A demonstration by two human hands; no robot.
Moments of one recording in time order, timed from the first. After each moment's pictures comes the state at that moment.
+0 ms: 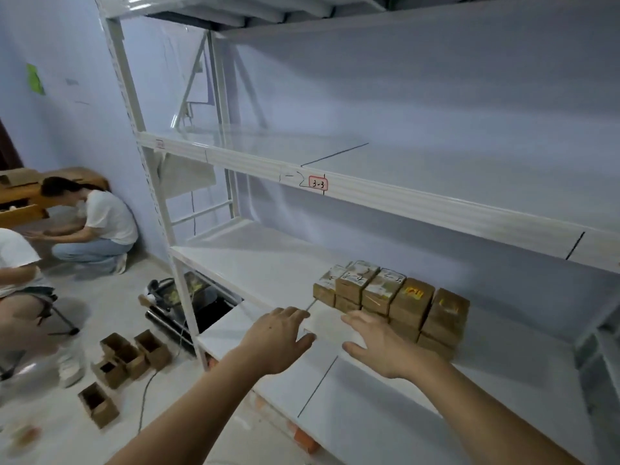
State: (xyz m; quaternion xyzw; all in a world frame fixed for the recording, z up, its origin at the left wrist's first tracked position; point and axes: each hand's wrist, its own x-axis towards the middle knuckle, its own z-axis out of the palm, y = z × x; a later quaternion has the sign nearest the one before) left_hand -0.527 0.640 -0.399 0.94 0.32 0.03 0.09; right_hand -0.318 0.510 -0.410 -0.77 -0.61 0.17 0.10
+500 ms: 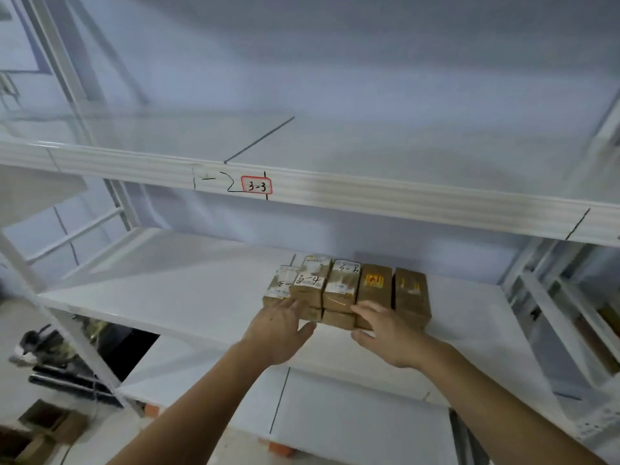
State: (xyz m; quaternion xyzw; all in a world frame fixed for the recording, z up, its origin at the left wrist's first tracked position) left_hand -0.398 0.743 -0.433 0.98 0.17 0.01 0.11; right_hand -0.255 0.536 -0.422 -0.87 -0.43 0.20 0.14
